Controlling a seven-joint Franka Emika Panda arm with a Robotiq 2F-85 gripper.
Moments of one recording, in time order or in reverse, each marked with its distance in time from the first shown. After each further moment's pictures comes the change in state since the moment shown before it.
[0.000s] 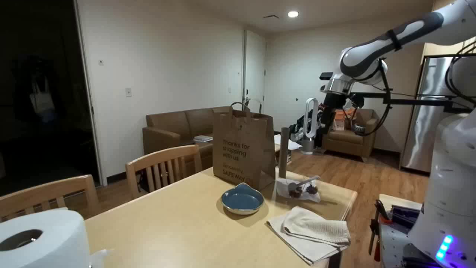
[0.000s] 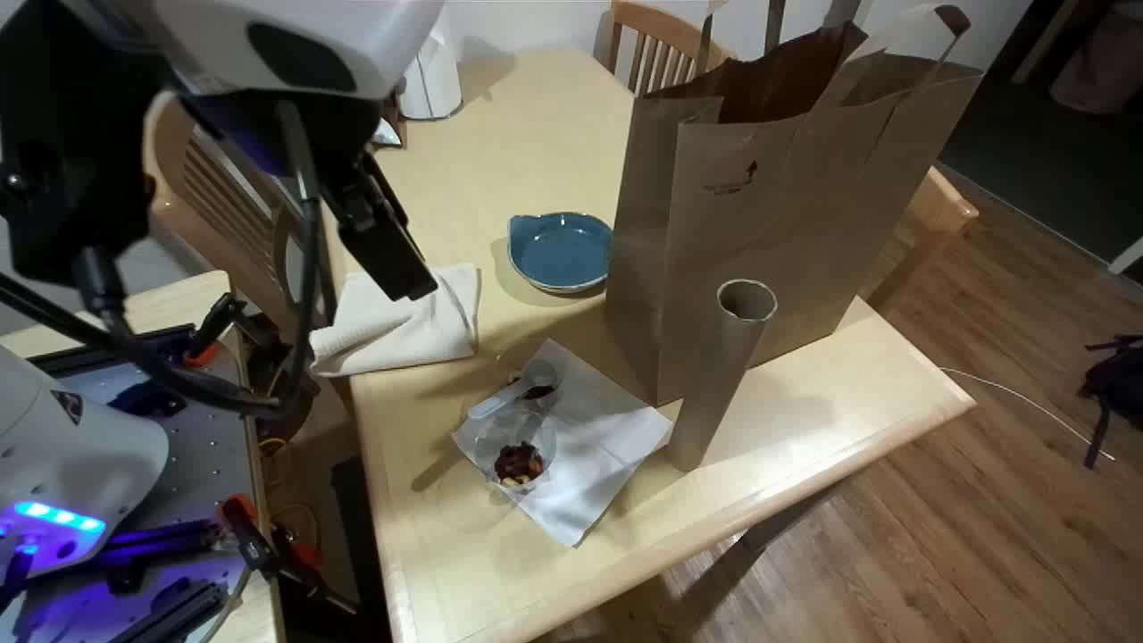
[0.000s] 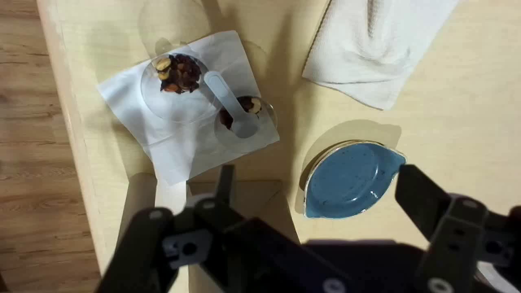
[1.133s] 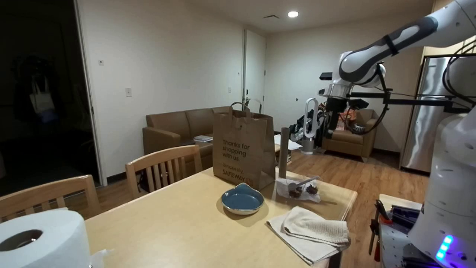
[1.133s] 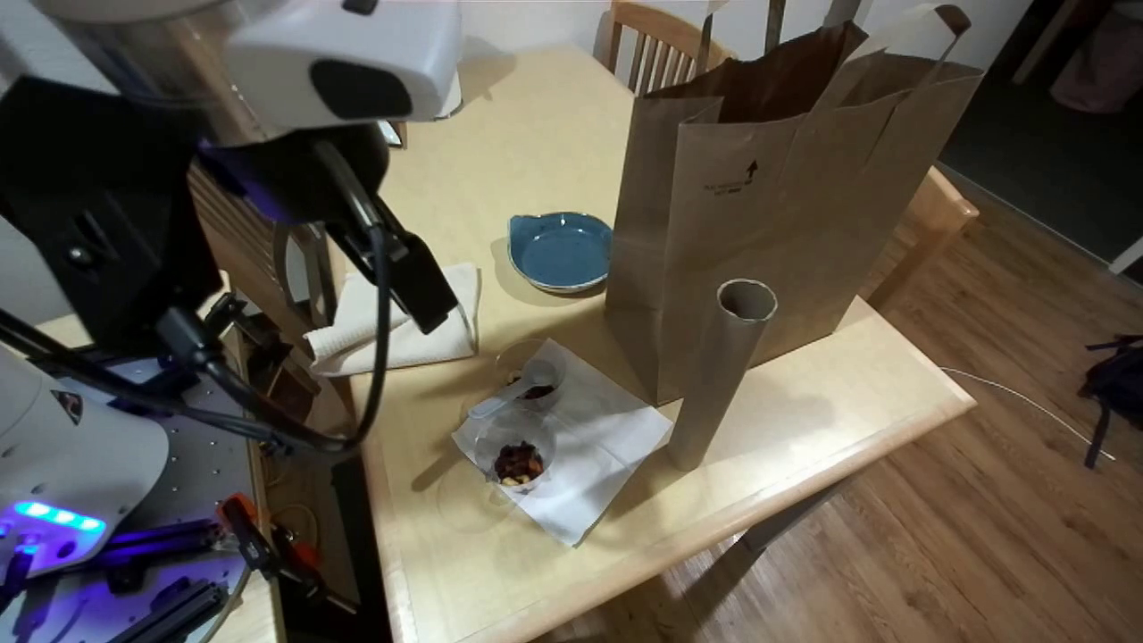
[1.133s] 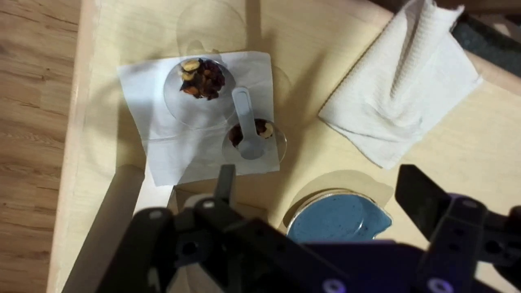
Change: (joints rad) arm -0.014 0.045 -0.019 0.002 -0.076 -0.013 -0.281
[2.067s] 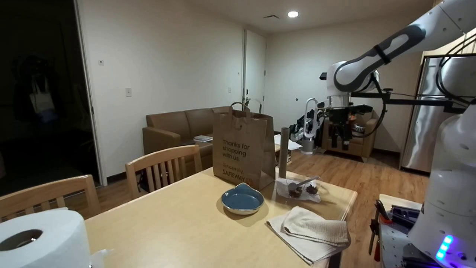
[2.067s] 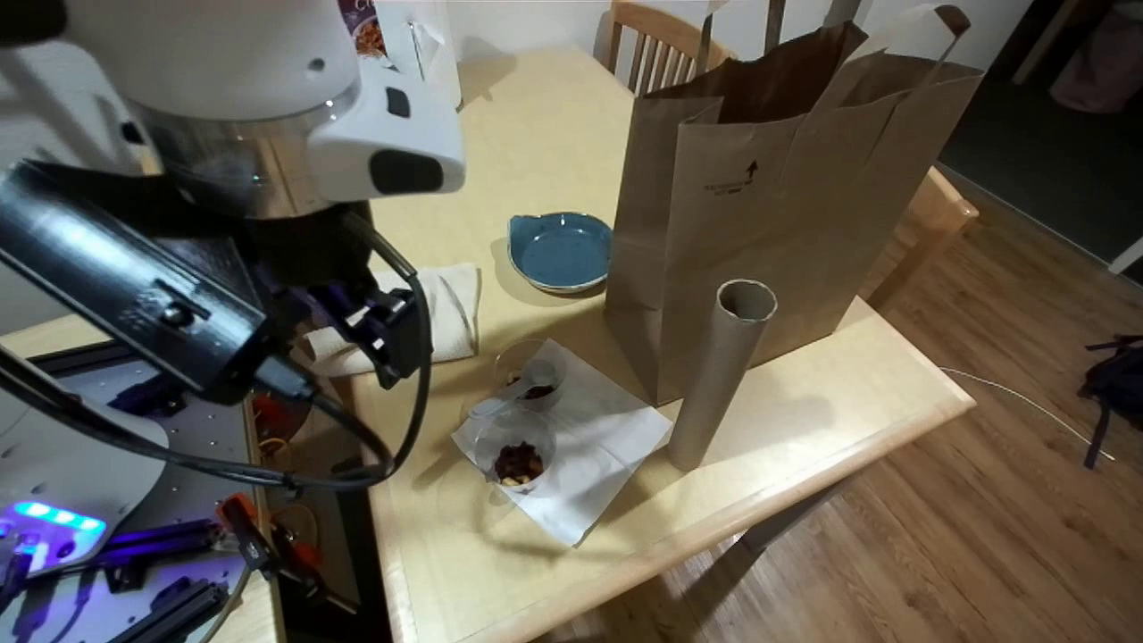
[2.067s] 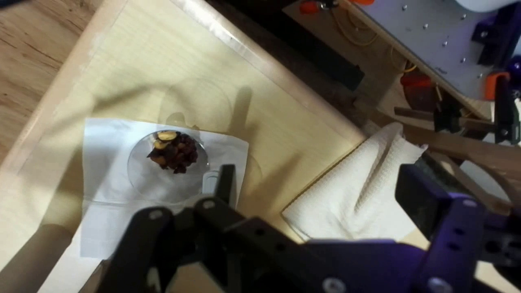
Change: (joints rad) arm -0.052 0.093 0.061 0.005 -0.111 -0.147 -0.220
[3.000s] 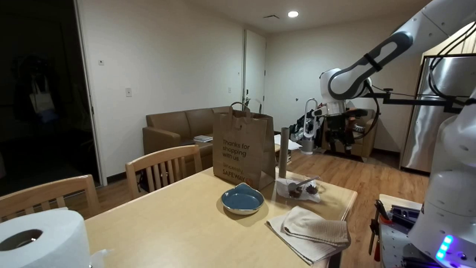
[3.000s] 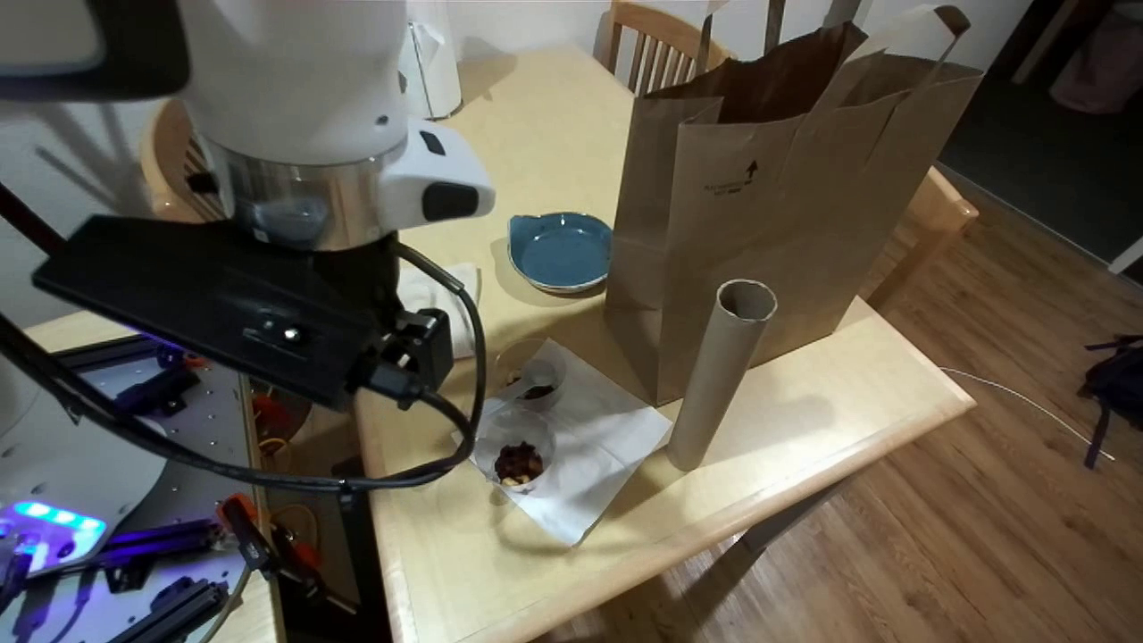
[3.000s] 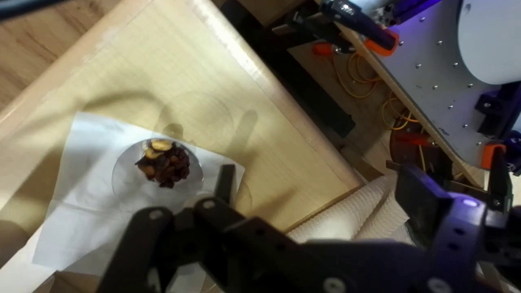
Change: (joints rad) arm -0.003 0.096 0.021 0.014 -0.056 0.027 -0.156
